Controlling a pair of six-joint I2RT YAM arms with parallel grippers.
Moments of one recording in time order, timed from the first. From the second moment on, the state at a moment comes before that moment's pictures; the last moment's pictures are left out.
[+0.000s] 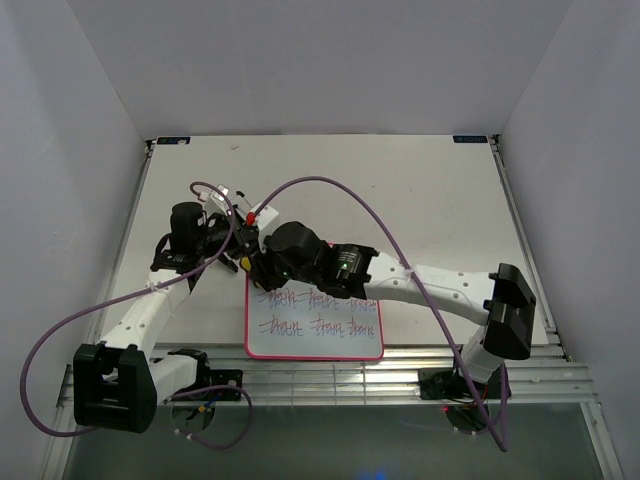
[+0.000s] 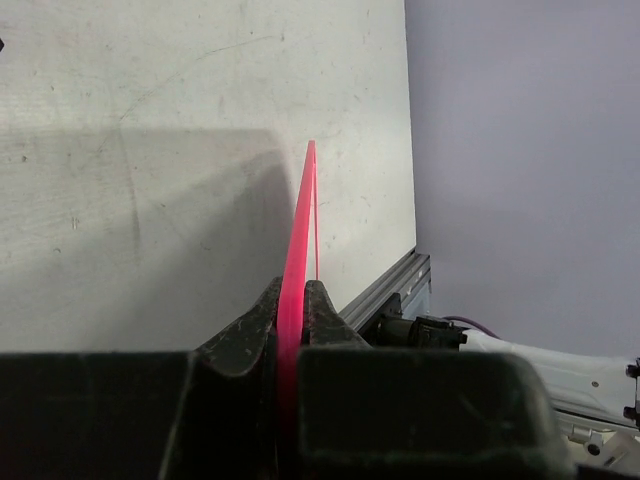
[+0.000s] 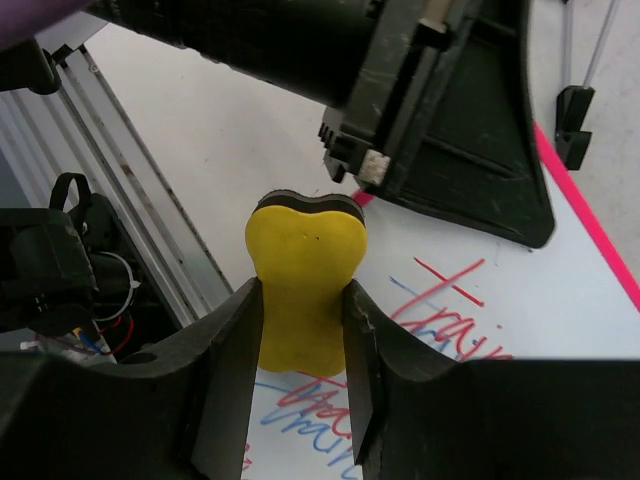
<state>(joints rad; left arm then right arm) -0.13 1.12 0.68 -0.05 0.71 -0.77 1.24 1.63 1.42 -0.27 0.14 0.27</state>
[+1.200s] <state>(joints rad) -0.17 1.10 0.69 -0.14 0.65 -0.80 1.02 1.66 1.37 -0.47 0.08 0.34</state>
